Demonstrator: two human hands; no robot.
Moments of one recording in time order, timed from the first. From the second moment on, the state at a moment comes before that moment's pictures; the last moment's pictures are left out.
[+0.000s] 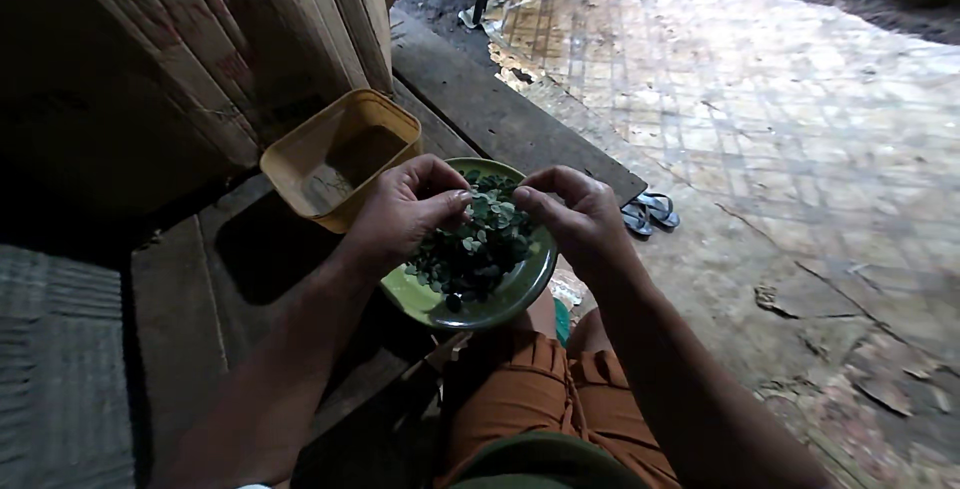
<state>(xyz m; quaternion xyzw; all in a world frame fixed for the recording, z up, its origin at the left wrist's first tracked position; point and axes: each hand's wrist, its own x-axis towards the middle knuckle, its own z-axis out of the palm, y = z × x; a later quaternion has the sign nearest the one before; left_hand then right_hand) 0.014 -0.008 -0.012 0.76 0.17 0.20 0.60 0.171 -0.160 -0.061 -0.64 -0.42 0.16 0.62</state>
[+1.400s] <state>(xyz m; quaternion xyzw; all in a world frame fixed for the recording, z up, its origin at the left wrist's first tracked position) 0.007 0.004 -0.023 0.99 0.03 0.06 0.16 0.171 -0.162 -0.063 -0.73 -0.54 0.00 0.41</state>
